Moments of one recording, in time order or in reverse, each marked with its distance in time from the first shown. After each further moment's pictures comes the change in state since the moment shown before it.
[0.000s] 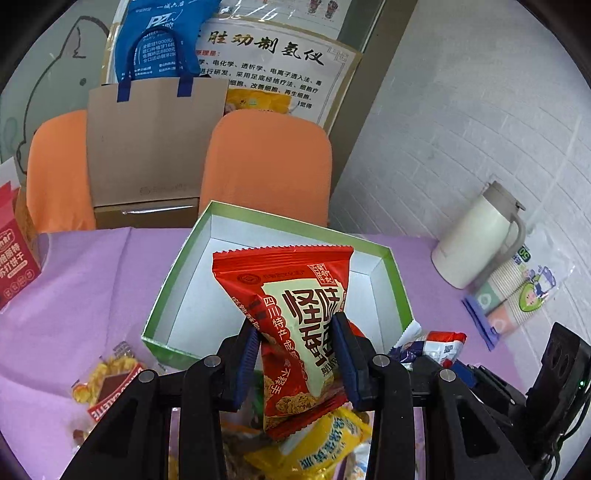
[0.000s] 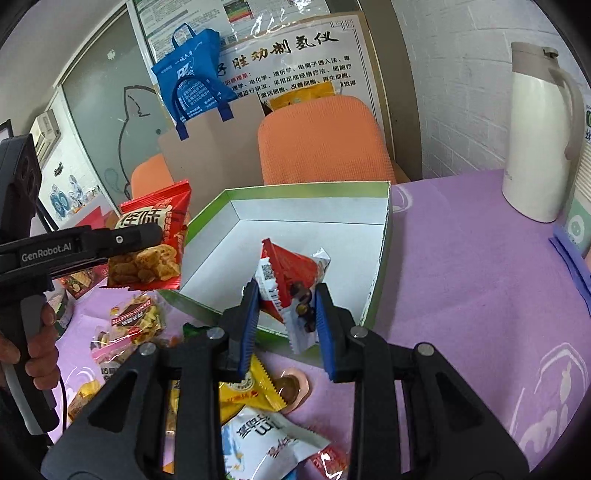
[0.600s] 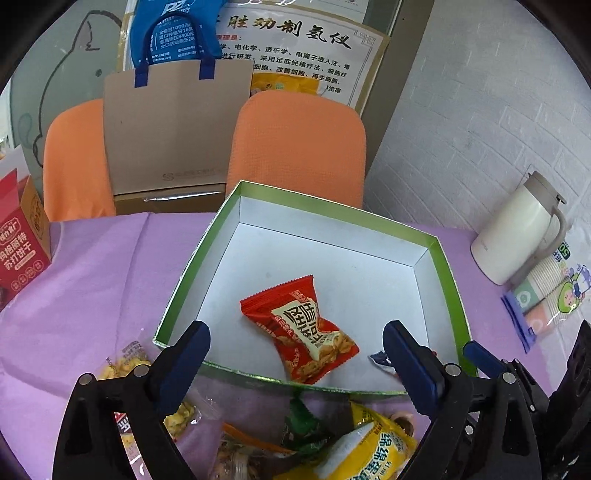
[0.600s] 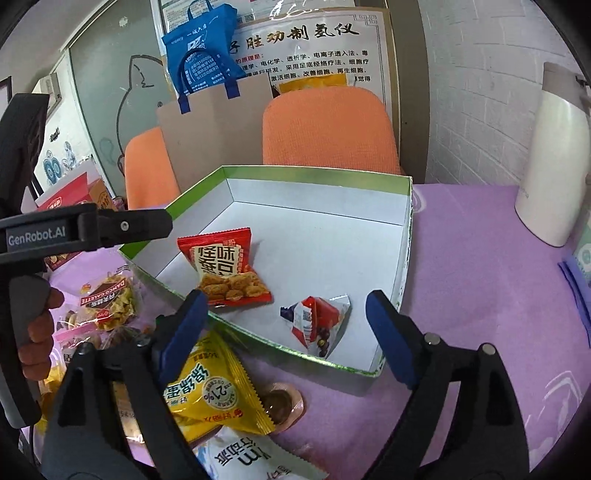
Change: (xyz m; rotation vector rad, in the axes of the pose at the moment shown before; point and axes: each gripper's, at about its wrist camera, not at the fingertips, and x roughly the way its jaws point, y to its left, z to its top) left arm 0.022 0.014 -0.007 -0.012 0.034 0.096; right arm 0.022 0.015 -0.010 -0.128 0.019 -0.049
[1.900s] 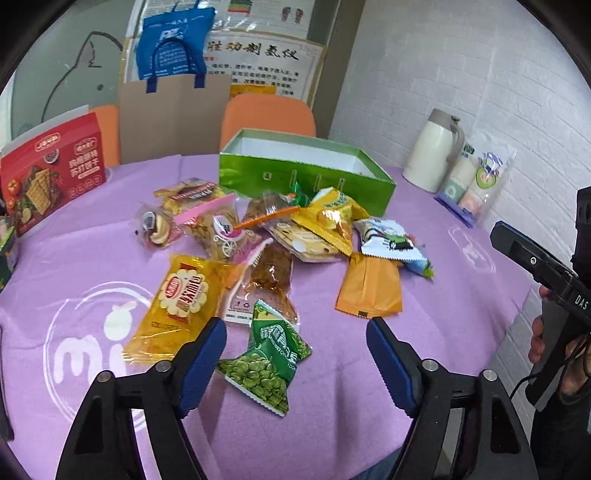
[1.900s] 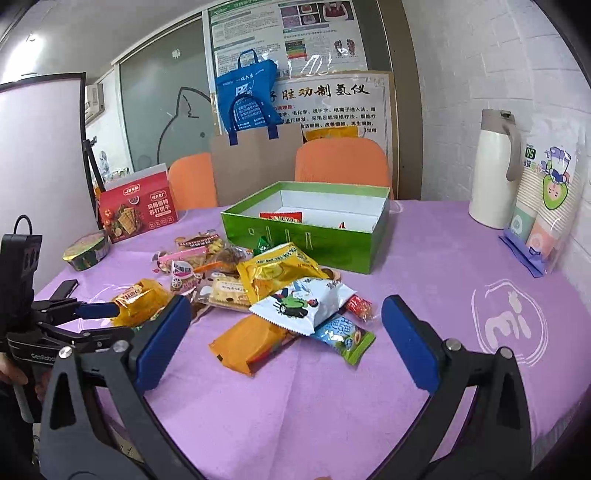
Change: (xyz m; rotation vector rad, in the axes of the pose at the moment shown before) left arm -0.149 0.040 -0.222 0.161 -0.040 -0.104; right arm -0.174 0.061 -0.122 -0.060 -0.169 0.011
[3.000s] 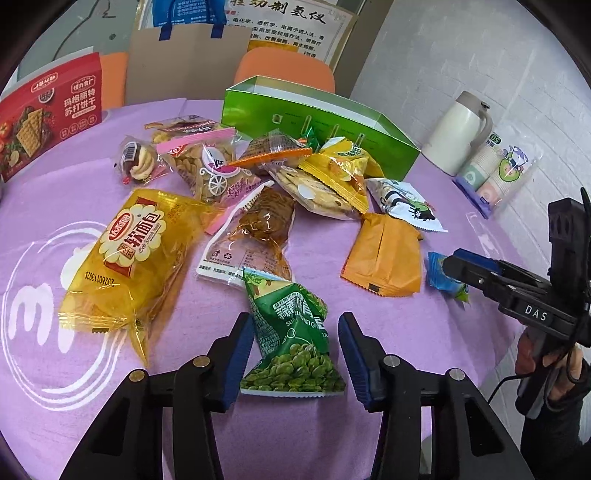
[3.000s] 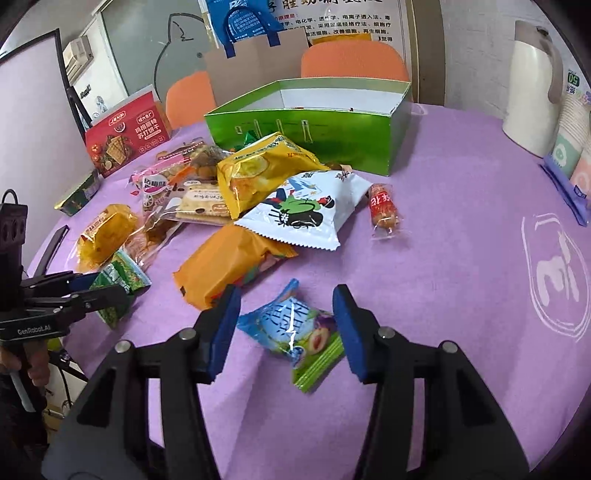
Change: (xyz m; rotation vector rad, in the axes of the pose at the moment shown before) left arm 0.038 -0.003 -0.018 -0.132 0.117 0.004; right arm 0.068 -0.027 -0.032 0.016 0.339 0.075
